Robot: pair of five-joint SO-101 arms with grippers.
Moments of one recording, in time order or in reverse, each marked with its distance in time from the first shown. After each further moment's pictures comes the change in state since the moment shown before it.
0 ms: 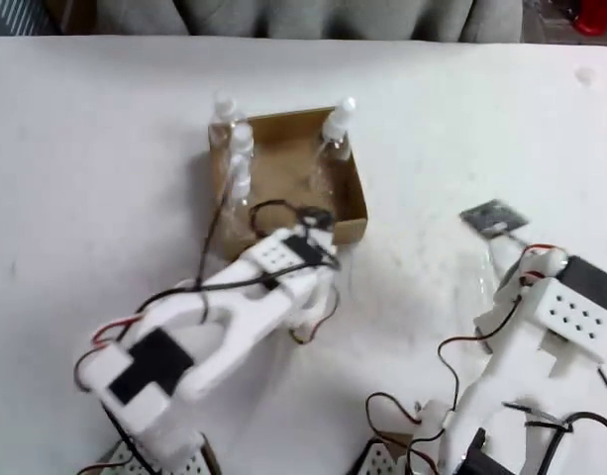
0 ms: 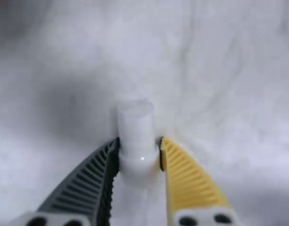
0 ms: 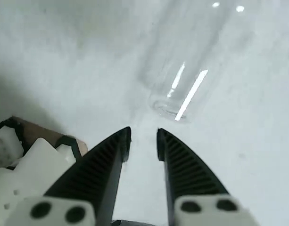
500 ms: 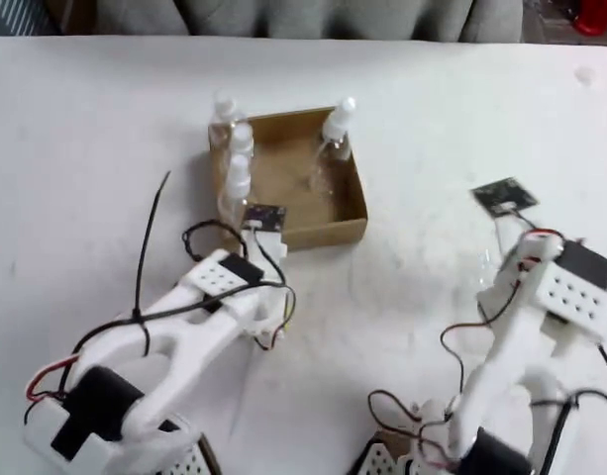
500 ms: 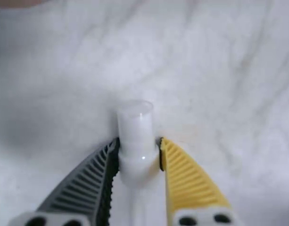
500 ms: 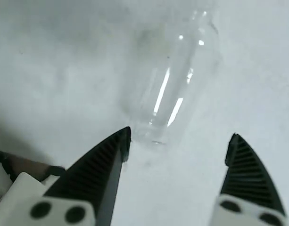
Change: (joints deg) left arm -8.5 -17.1 21.1 -14.4 -0.9; right arm -4.2 8.2 -0.9 -8.6 -6.3
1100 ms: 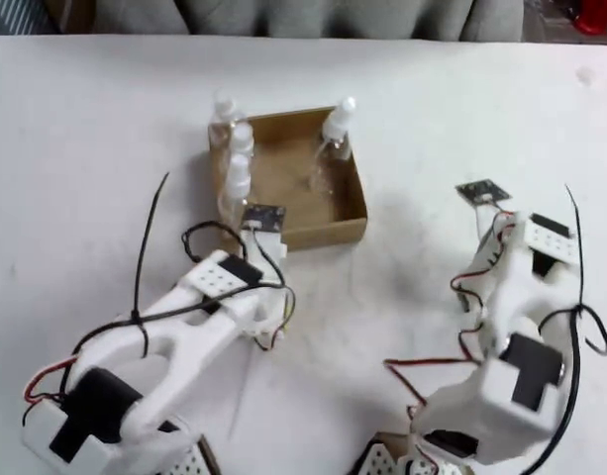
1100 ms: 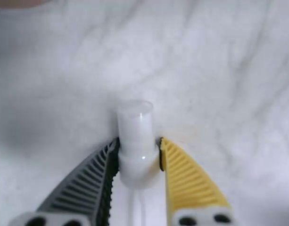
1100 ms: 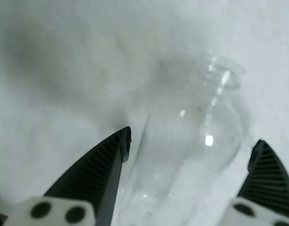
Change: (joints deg) left arm 0.0 -0.4 0.4 -0.4 0.0; right arm -4.2 31.3 -6.3 -16.6 -7.1
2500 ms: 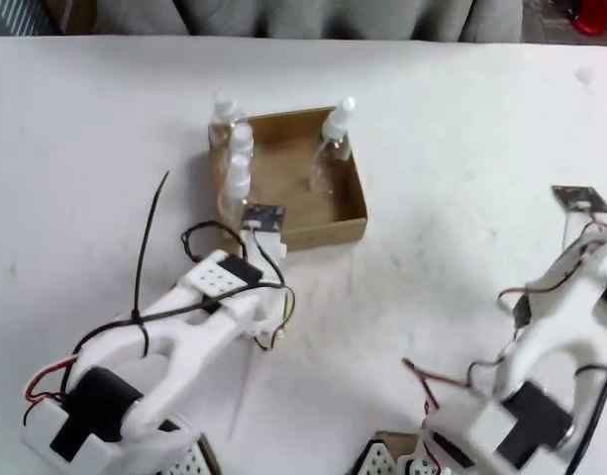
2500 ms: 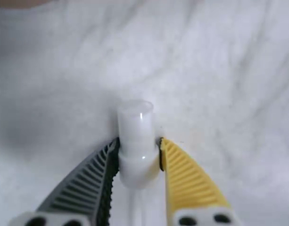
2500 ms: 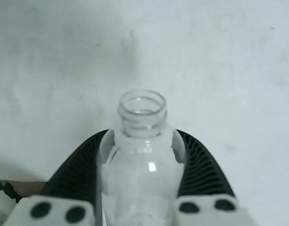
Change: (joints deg) left arm -0.2 0.0 0.0 0.0 0.0; right arm 17.0 -18.1 -1.9 13.7 0.1
